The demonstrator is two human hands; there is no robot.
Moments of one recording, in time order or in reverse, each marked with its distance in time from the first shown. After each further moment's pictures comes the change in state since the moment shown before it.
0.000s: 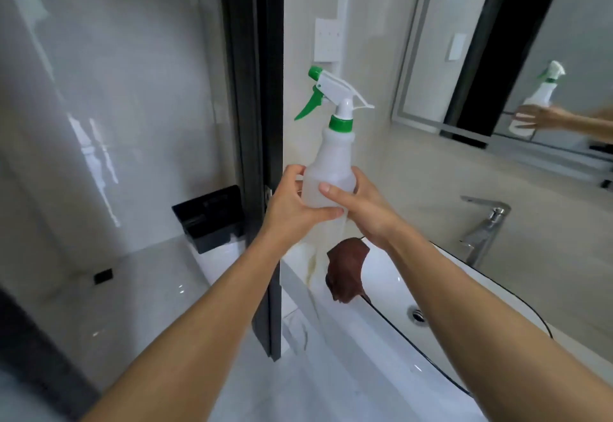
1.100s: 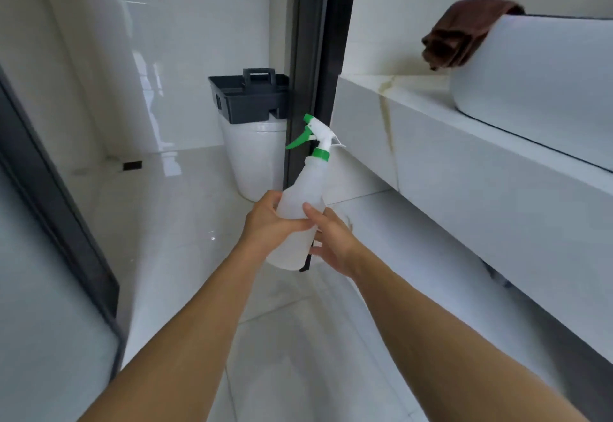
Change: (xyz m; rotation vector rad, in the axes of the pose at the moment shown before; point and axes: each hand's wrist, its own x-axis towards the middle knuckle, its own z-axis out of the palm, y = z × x) left_hand -0.215 -0.552 0.042 0.101 0.228 -0.364; right_hand -0.111 0.584 0.164 0.243 -0.220 0.397
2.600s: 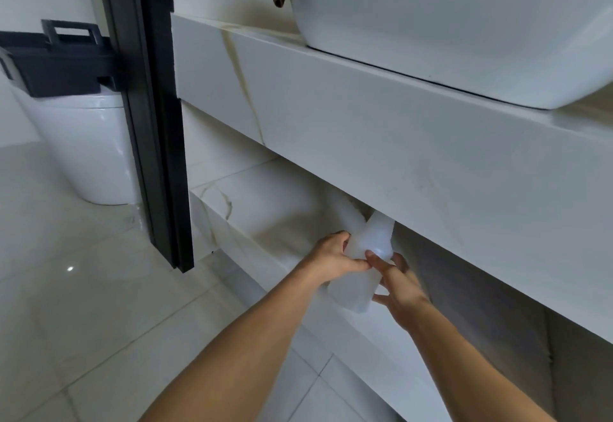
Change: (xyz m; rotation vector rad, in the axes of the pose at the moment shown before) left_hand -0.052 -0.036 0.313 0.169 -0.857 0.235; right_hand -0.163 0.119 -0.252 0.056 0.893 0.005
